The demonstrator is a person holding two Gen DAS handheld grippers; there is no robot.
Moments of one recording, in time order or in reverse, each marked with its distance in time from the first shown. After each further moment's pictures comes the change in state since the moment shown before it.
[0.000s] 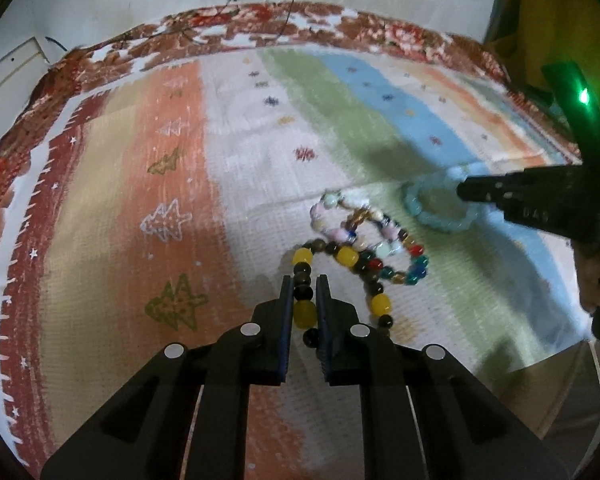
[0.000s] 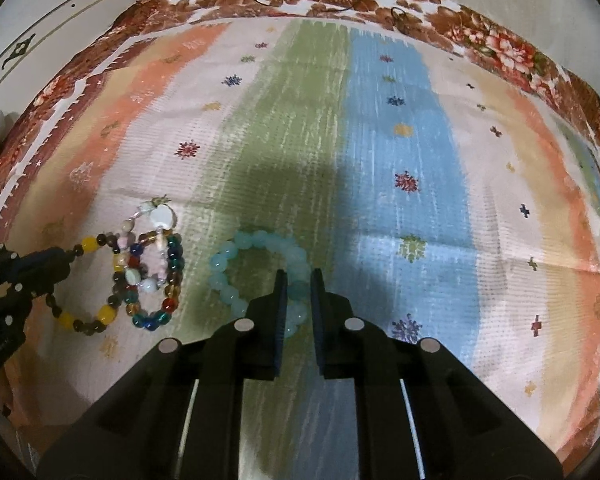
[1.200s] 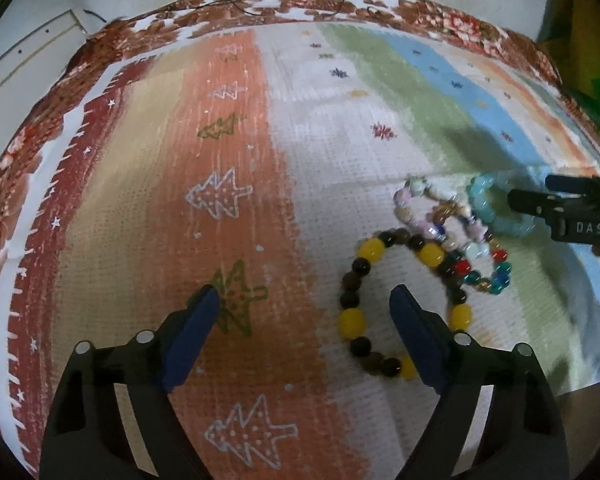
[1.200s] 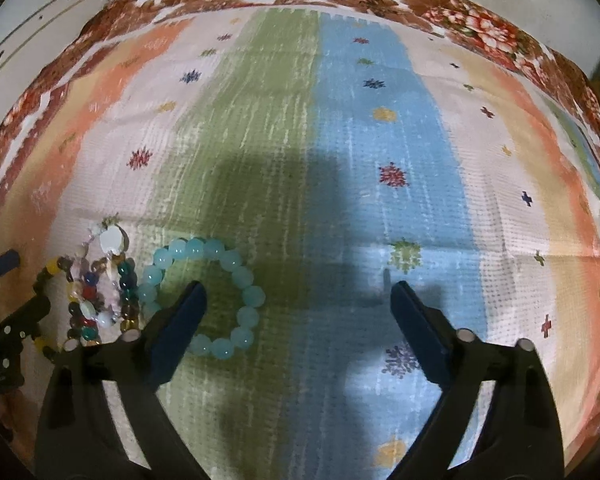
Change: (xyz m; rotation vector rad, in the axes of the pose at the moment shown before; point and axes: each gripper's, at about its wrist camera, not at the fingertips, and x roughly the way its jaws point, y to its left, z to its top) left arm 0.032 0.025 -0.004 -0.068 0.085 0.170; right arm 0.038 -0.013 0.010 0.062 0.034 -0.058
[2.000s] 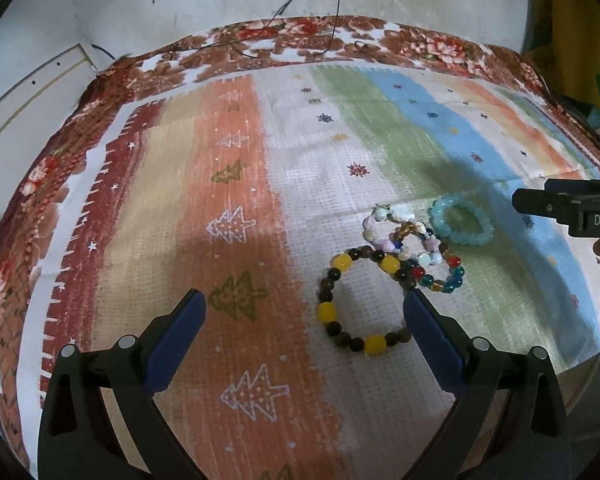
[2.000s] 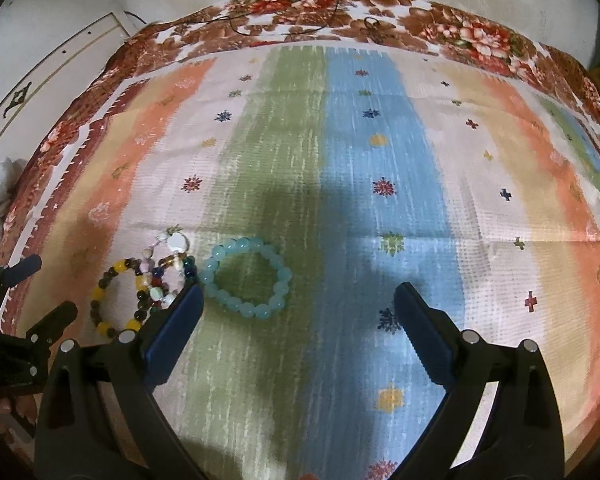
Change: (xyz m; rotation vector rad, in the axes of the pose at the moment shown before) left arm -0.053 -0.011 -0.002 0.020 -0.116 0.009; right arm -0.062 -0.011 -0.014 0.069 -0.089 0.113
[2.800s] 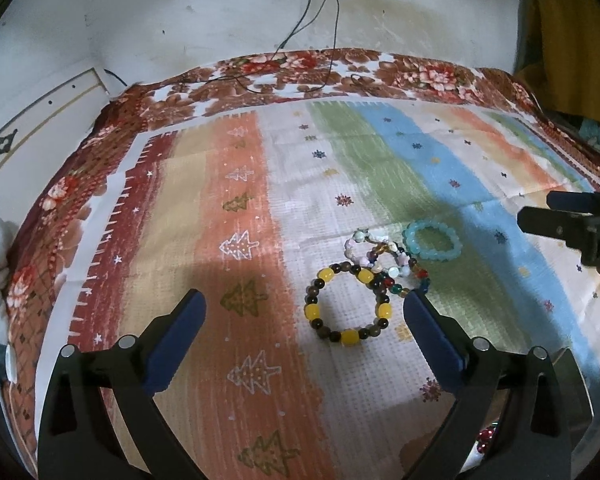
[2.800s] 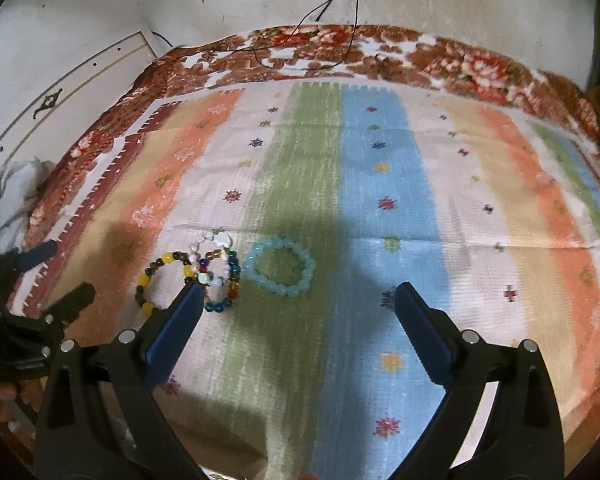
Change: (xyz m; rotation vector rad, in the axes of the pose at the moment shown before) left arm -0.051 -0.012 -0.007 0.001 -0.105 0.021; right arm -0.061 0.012 -0.022 -0.027 -0.101 0.062
